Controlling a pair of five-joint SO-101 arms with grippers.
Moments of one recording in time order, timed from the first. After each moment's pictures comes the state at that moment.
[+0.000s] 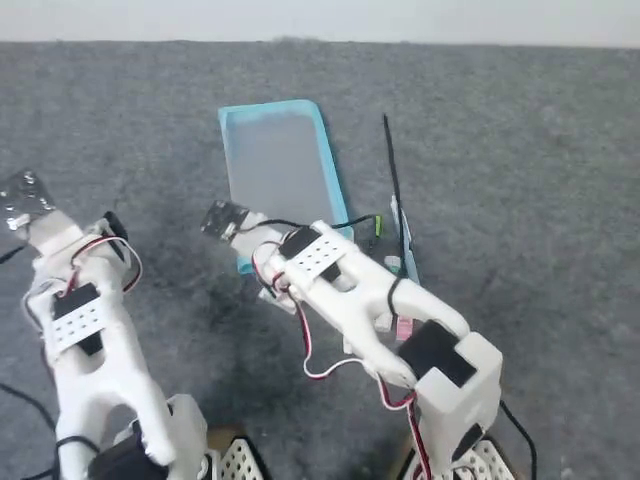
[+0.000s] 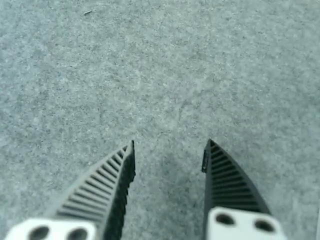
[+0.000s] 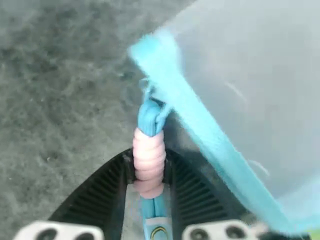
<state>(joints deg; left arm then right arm) -38.3 -28.1 63.1 19.7 9.0 -44.9 14.9 16.3 51.1 19.3</state>
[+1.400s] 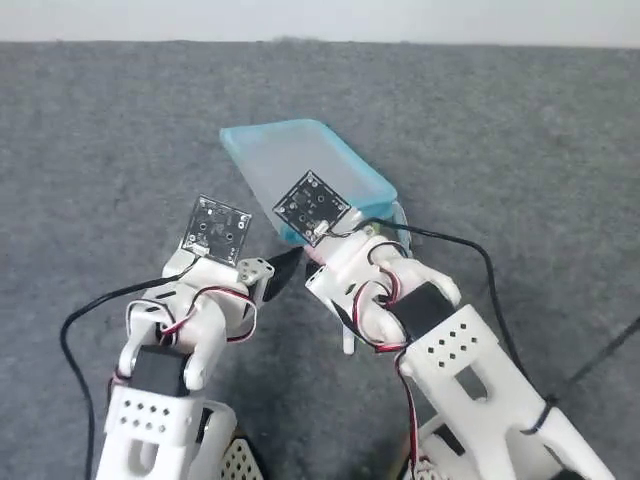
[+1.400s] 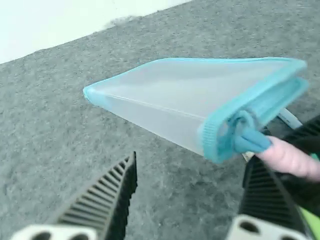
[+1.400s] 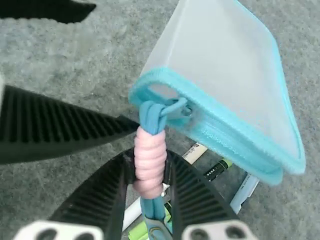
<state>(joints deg) 4.6 -74.2 71.4 50.0 -5.9 -39.3 -41.6 46.8 50.2 13.7</state>
